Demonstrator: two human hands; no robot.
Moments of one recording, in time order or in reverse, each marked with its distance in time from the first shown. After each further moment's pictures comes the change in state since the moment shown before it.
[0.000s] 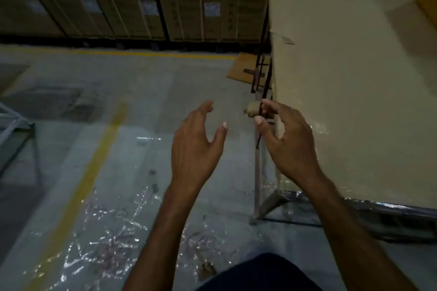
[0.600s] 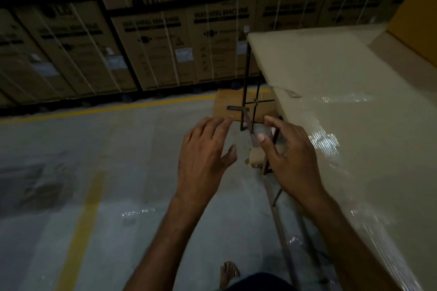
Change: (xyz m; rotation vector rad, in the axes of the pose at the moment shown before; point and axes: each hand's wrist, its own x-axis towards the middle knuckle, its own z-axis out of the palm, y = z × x) left_hand 0.311 -0.094 0.044 0.328 -0.102 0.508; right_hand 0.240 0.019 0.134 -0.080 0.230 0.102
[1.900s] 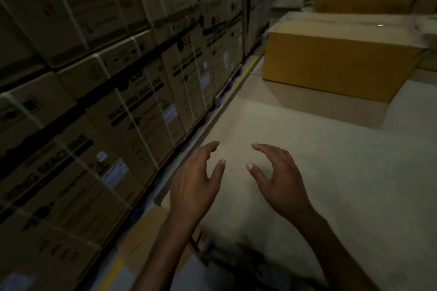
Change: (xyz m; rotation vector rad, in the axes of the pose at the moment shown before) left_hand 0.773 -0.060 0.369 -0.698 -0.376 0.677; right_hand 0.598 0.280 0.171 -0.380 0.605 0.651
